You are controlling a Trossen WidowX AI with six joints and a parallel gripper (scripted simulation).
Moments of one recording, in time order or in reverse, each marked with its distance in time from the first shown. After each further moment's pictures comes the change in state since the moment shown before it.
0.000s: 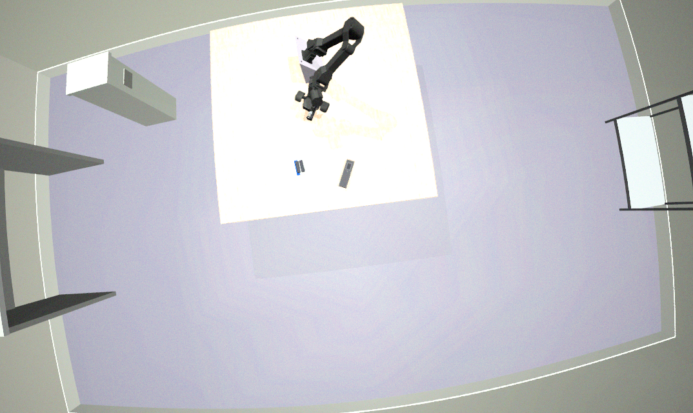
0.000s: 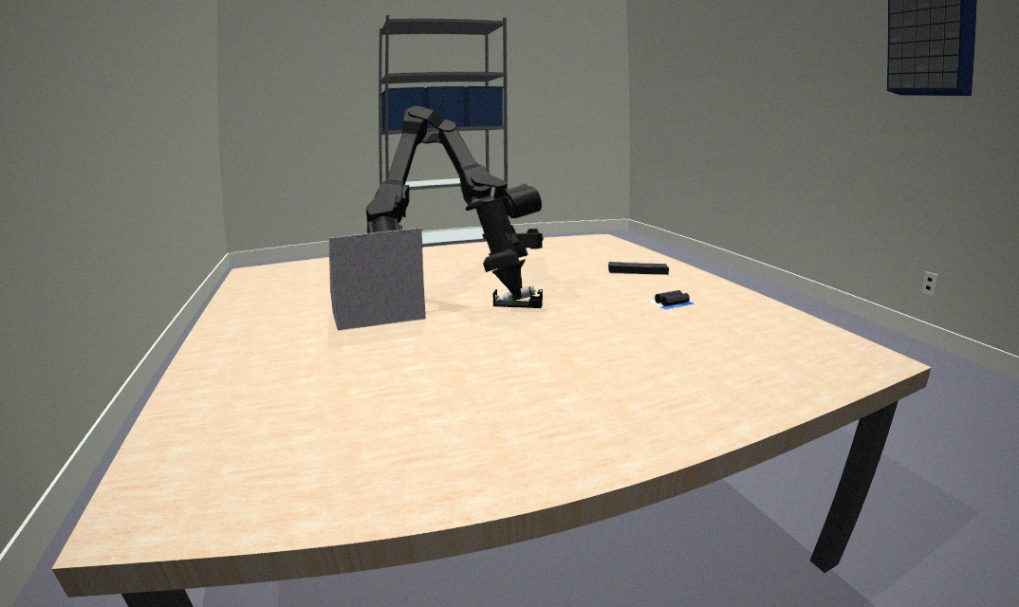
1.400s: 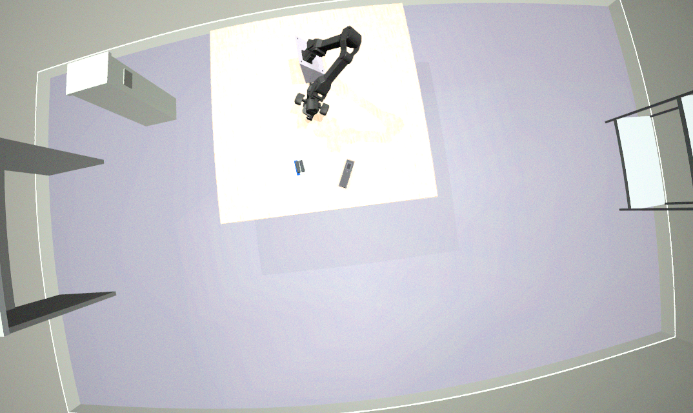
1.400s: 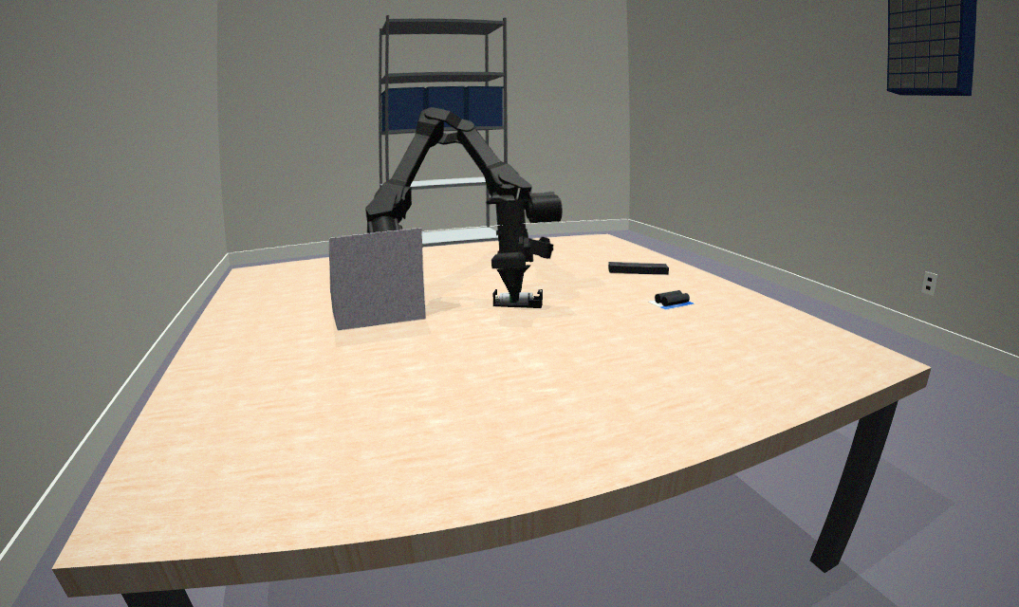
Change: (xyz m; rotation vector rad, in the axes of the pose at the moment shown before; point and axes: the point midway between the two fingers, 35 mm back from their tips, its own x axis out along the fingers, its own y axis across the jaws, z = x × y) arm 0.005 0.003 0.001 -0.028 0.241 -0.028
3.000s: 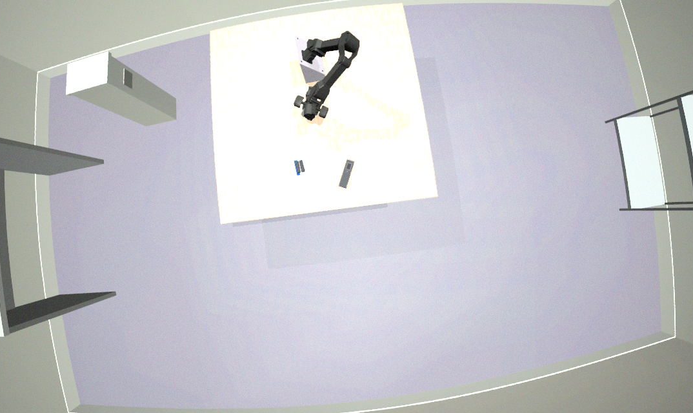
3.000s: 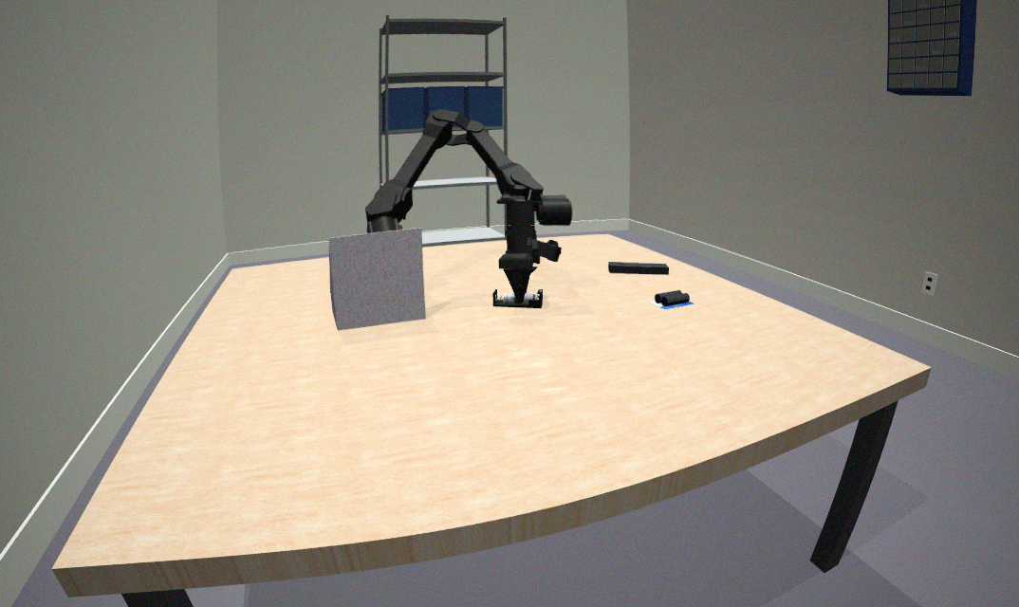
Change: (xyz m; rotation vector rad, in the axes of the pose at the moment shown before) arm 0.002 0.002 0.012 0.006 0.058 -0.005
